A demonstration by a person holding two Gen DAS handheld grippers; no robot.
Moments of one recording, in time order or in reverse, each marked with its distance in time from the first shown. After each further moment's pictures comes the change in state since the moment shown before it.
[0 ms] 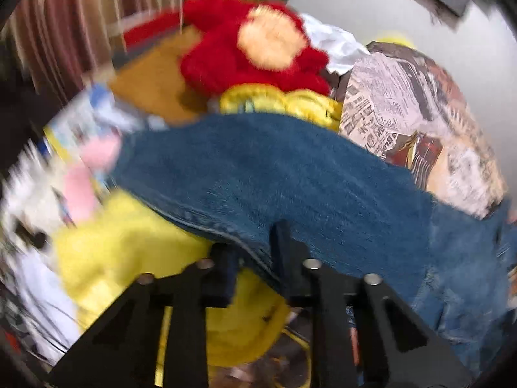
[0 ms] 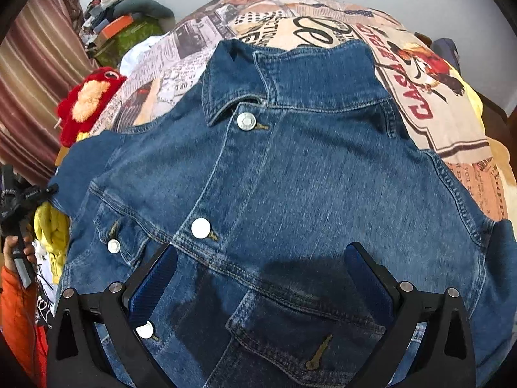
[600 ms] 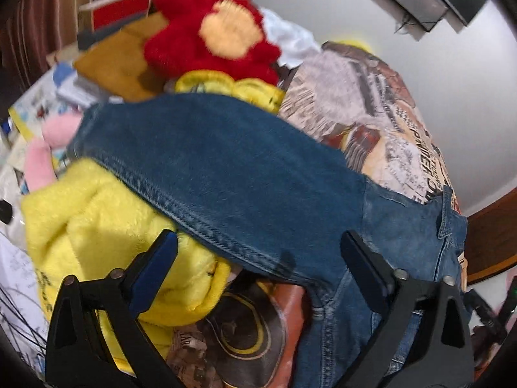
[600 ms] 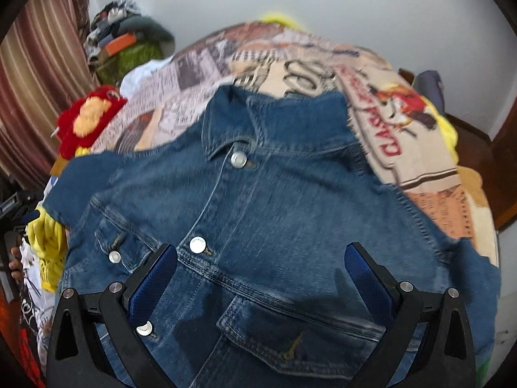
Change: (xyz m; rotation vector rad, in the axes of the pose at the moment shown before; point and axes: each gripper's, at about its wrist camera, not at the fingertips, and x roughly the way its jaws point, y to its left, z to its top) left arm -0.011 0.009 -0.019 -0.092 0.088 -0.296; right arm -0.037 -0.001 -0.001 -0.043 -0.140 -0.061
